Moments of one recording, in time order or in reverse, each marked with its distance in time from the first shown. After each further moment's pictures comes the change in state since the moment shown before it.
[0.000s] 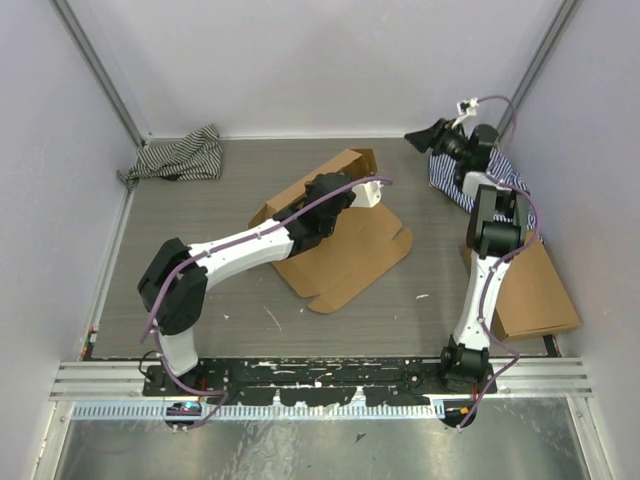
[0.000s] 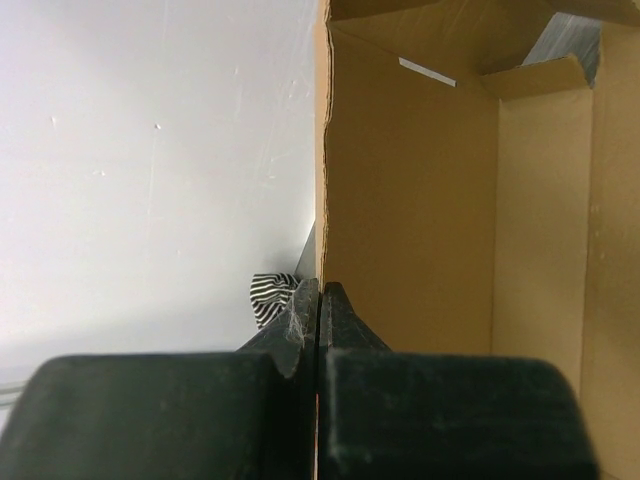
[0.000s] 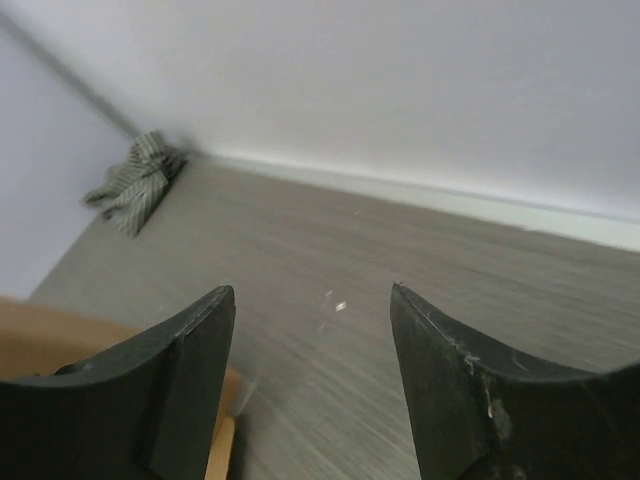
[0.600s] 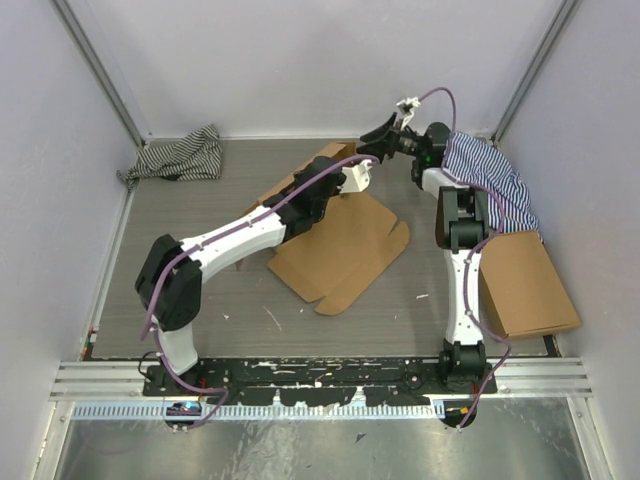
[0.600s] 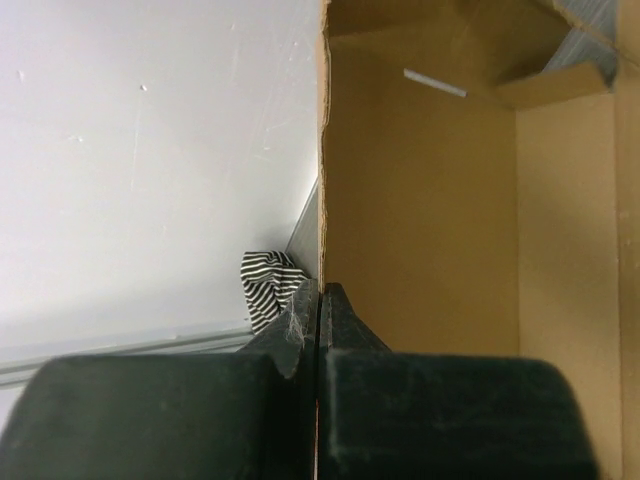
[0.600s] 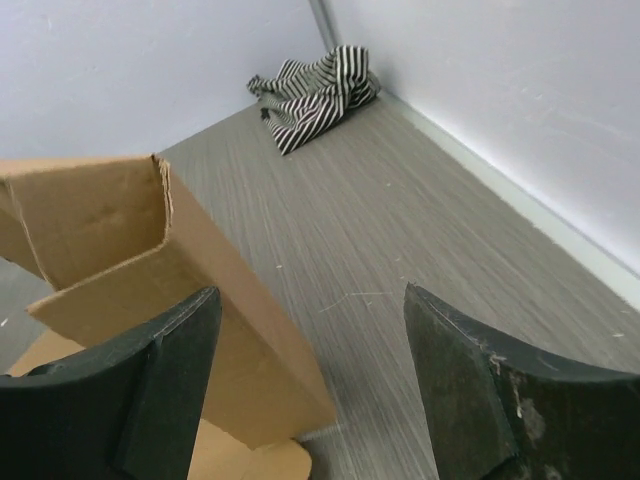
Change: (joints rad) left arm 0.085 0.003 0.080 -0.122 0.046 -0.058; right arm 0.189 0.248 0.245 0.357 -0.384 0.162
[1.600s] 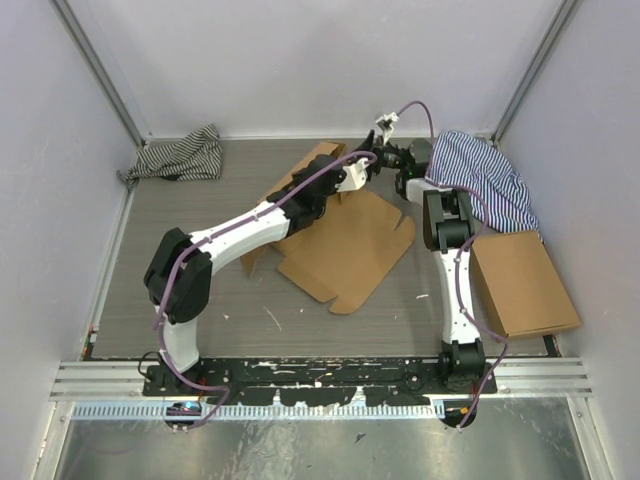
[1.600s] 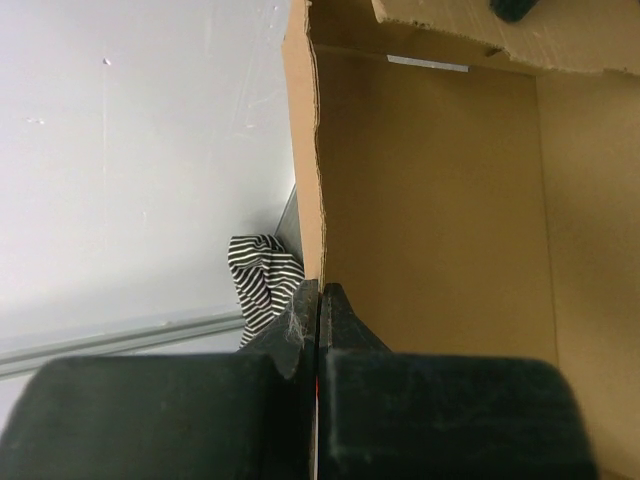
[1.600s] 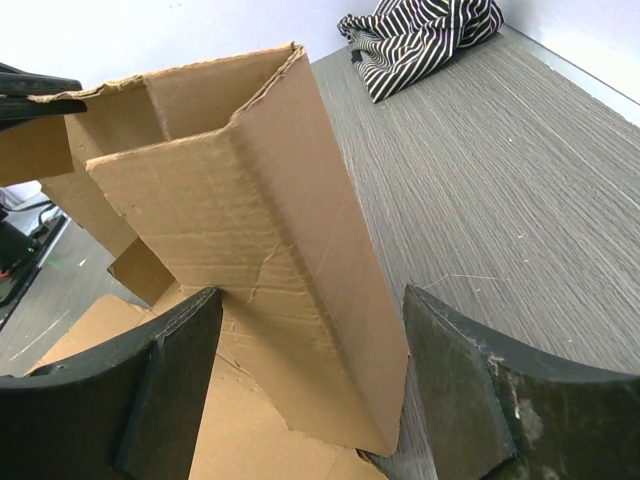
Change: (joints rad) left arm 0.031 0.064 0.029 -0.035 -0.005 -0.021; right arm 0.082 0.112 0.009 0.221 -0.135 0.204
